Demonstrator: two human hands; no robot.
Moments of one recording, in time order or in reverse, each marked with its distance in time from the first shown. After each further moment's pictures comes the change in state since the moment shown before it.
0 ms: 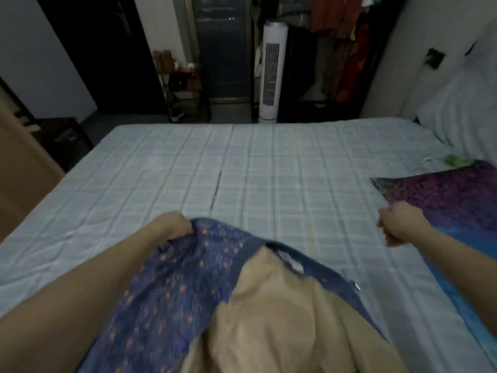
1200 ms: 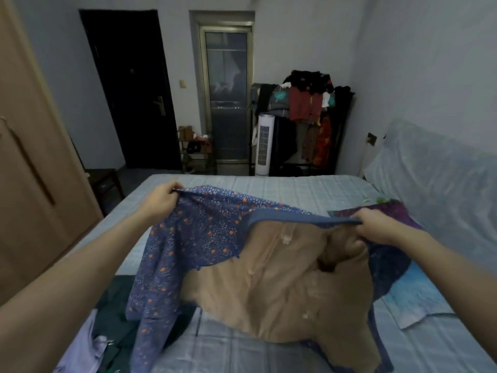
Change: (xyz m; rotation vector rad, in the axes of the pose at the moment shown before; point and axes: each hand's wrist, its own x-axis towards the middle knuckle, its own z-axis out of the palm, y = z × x) left_hand -0.414 -0.099 -0.106 -0.441 0.523 0.517; right_hand -0.335 0.114 -0.169 -0.607 0.097 -0.604
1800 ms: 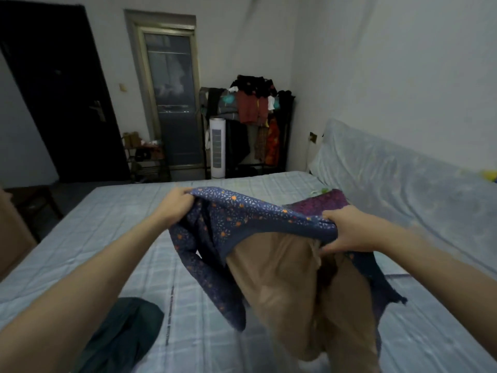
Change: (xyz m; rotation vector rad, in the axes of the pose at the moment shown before) left_hand -0.037 0.108 0.052 -0.191 -0.213 0.141; right_hand -0.154 -0.017 -0.043 -0.145 0.076 -0.155
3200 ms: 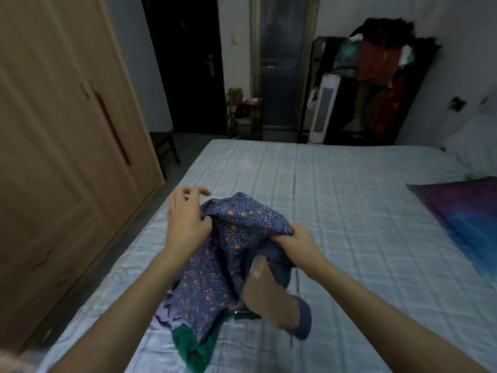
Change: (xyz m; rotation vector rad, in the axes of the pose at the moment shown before) left_hand -0.189 -0.272 -0.265 0.435 0.432 -0.069; right_hand 0.121 -0.506 0.154 1.171 -0.007 -0.037
